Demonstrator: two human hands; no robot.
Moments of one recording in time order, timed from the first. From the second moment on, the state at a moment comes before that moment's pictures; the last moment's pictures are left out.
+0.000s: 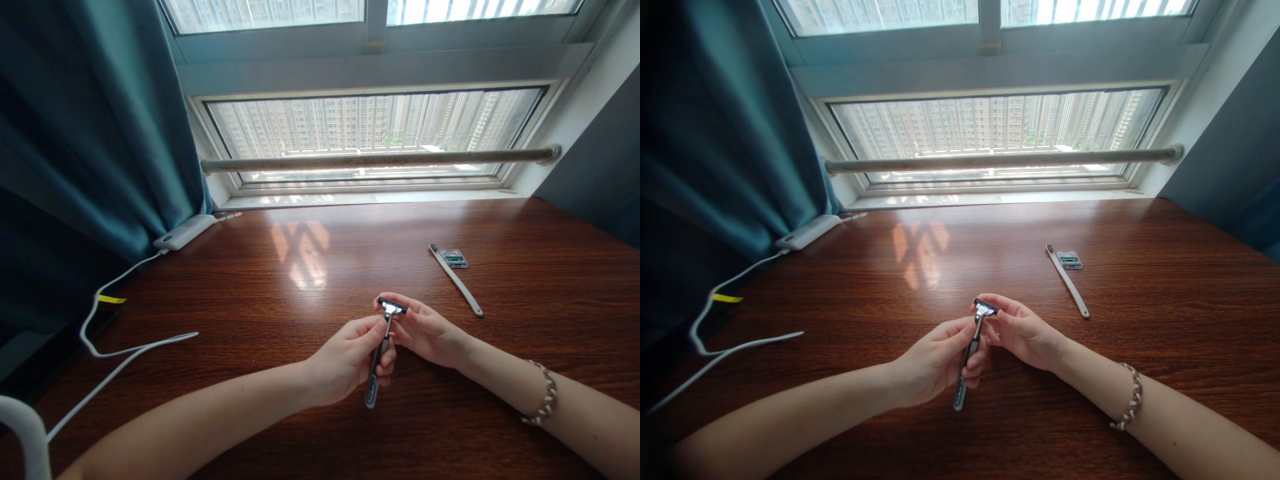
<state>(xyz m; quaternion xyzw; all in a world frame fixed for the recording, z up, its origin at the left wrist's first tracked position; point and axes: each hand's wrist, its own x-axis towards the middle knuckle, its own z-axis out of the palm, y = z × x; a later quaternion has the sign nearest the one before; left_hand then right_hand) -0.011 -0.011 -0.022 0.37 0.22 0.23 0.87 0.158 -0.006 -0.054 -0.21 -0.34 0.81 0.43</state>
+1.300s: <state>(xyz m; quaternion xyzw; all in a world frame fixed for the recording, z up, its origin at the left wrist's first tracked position) -0.008 -0.013 -0.027 0.46 0.21 0.27 0.82 0.167 0.006 -0.058 -0.18 -0.42 0.78 0.43</state>
